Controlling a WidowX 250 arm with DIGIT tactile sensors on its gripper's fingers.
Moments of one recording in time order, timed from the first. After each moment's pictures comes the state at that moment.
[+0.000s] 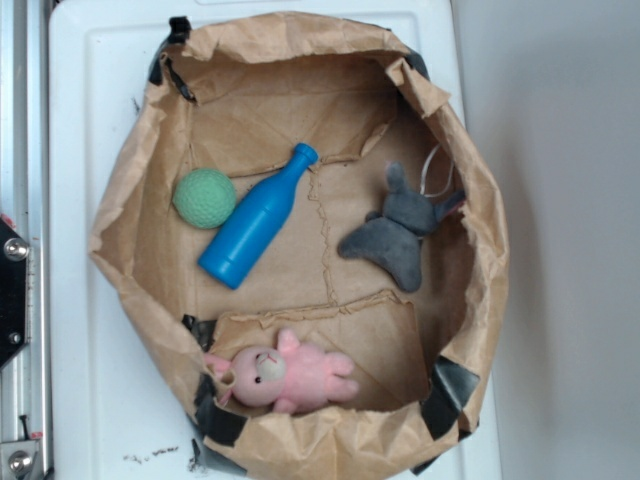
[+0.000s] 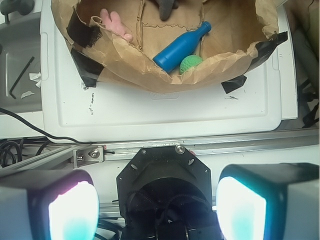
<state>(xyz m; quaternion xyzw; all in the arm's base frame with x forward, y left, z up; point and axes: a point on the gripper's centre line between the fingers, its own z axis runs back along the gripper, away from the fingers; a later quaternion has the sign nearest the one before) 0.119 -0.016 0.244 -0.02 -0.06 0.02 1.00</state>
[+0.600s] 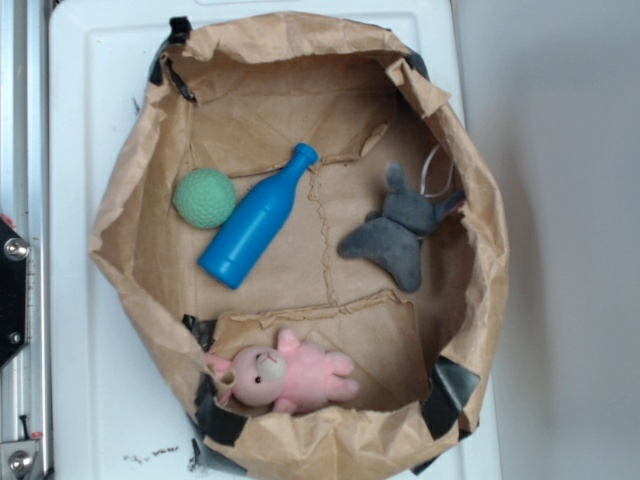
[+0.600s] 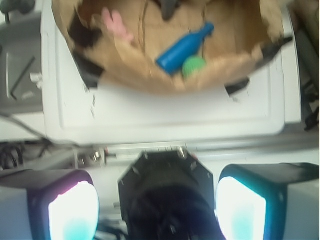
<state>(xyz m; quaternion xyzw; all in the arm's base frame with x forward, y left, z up) 0.152 -0.019 0.241 -0.03 -0.07 0.03 1.00</state>
